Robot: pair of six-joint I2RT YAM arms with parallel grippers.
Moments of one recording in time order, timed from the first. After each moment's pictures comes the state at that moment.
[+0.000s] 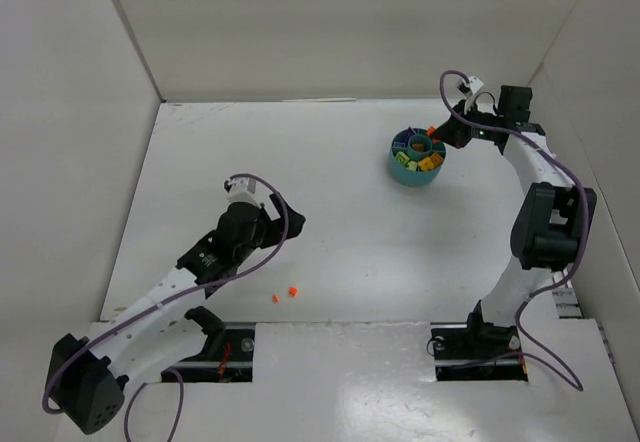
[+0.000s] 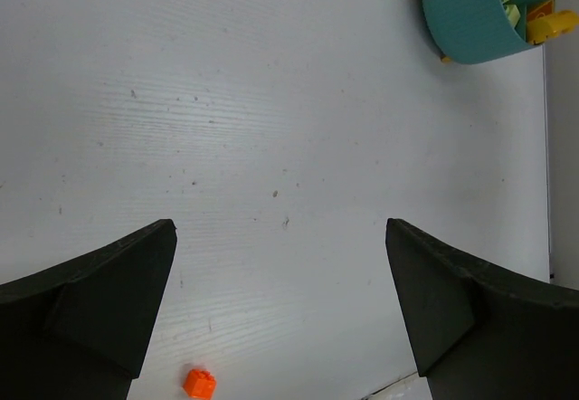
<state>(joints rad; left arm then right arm) -0.63 0.81 0.53 -0.22 -0.17 -0.82 -0.14 1.79 1.45 -0.32 -0.95 -0.41</state>
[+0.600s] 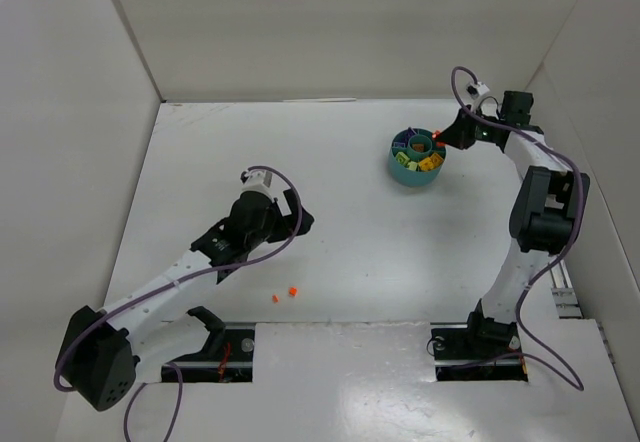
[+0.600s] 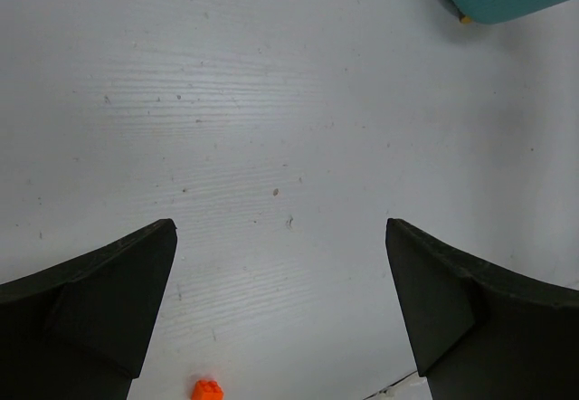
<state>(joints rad) -0.63 0.99 0.59 -0.17 -0.09 -0.74 -0.20 1.97 1.53 -0.29 -0.97 -0.29</state>
